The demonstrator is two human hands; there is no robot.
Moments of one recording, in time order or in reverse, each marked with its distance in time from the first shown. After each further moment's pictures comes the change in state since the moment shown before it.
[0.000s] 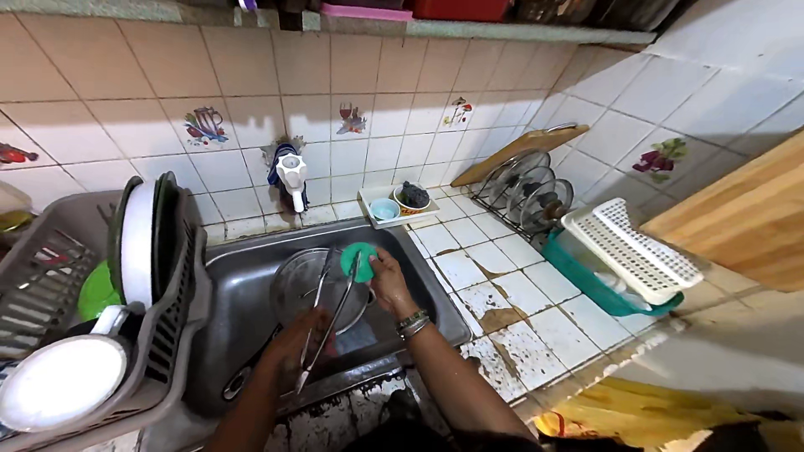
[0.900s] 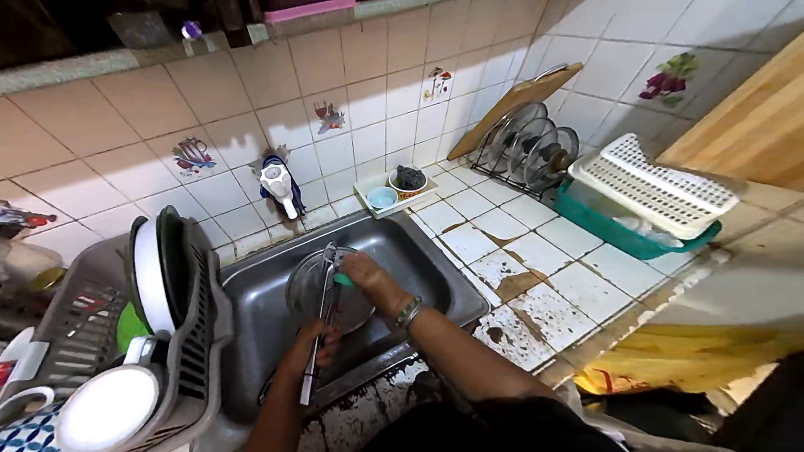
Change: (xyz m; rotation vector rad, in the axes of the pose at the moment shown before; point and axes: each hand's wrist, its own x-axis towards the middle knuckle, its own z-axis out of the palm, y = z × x) left_hand -0.019 0.006 -0.006 -0.194 -0.275 0.058; right_hand -0.010 0.045 0.004 -1.048 -0.239 -1.019
